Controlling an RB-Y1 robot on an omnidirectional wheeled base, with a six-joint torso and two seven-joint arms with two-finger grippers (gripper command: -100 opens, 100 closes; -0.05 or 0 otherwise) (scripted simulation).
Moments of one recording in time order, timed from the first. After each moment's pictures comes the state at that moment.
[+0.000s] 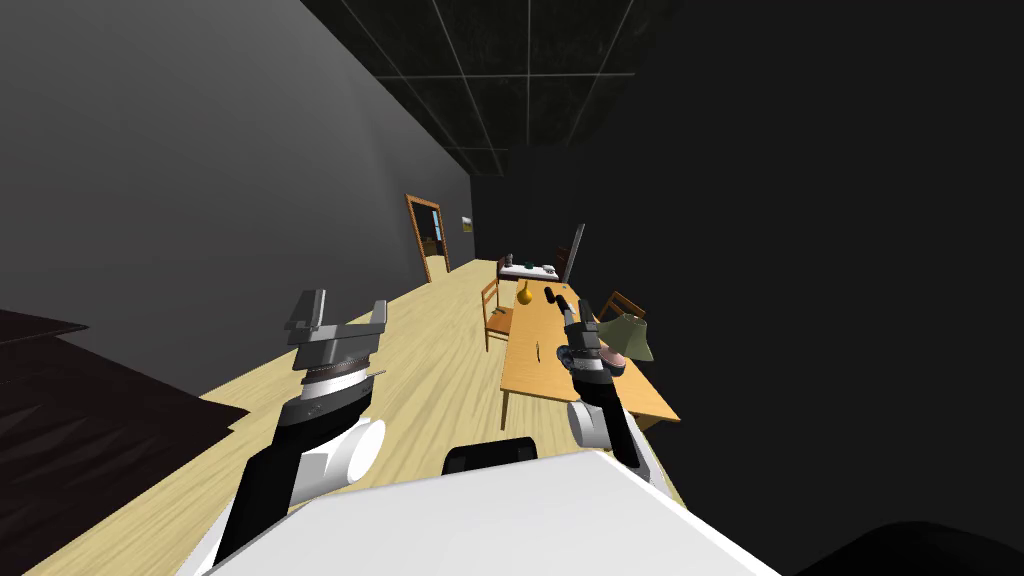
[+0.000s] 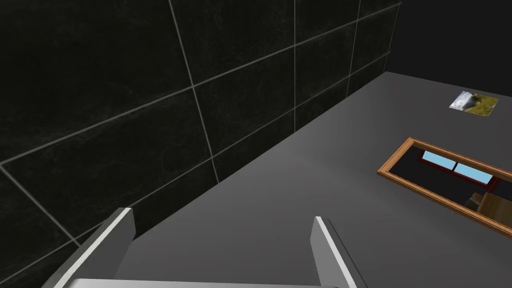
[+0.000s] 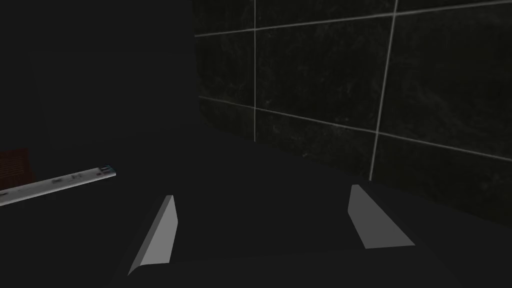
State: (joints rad) left arm 0.45 0.01 0.03 -2.28 0.08 -0.56 0.08; right arm 0.46 -0.02 0.03 -2.23 0.06 -0.43 0.01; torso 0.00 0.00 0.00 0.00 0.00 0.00
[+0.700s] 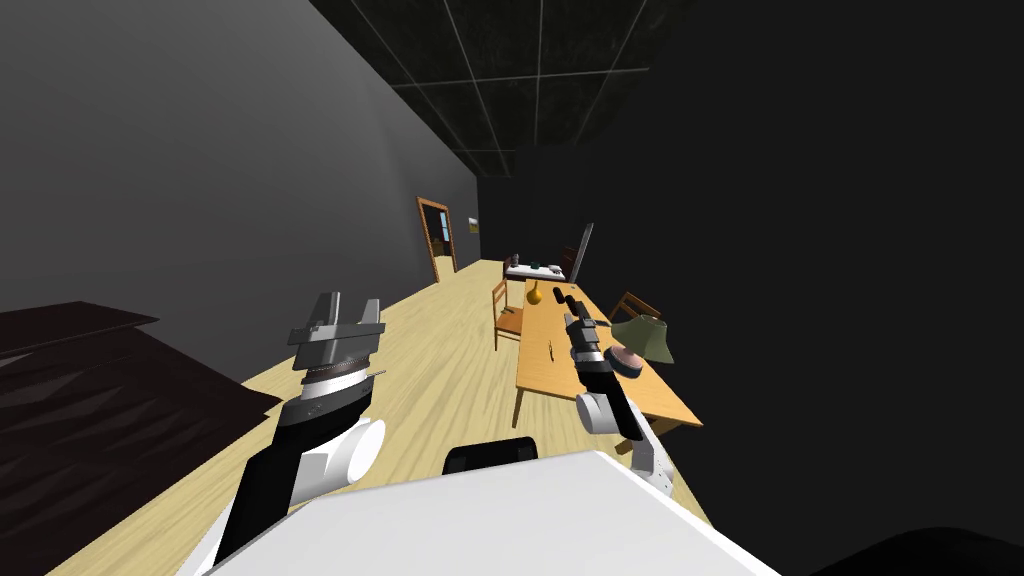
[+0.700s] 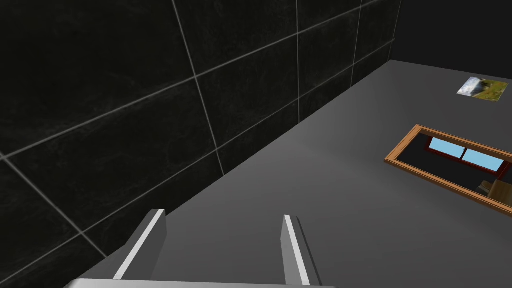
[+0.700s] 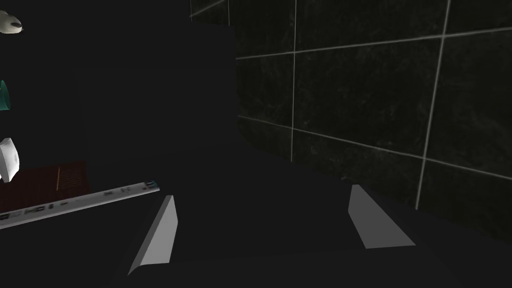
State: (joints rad) left arm 0.45 0.01 0.03 -2.28 0.08 -0.56 0.08; right arm 0.38 -0.16 -0.04 -2.14 -0.06 -0.32 0.01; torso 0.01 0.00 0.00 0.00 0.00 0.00
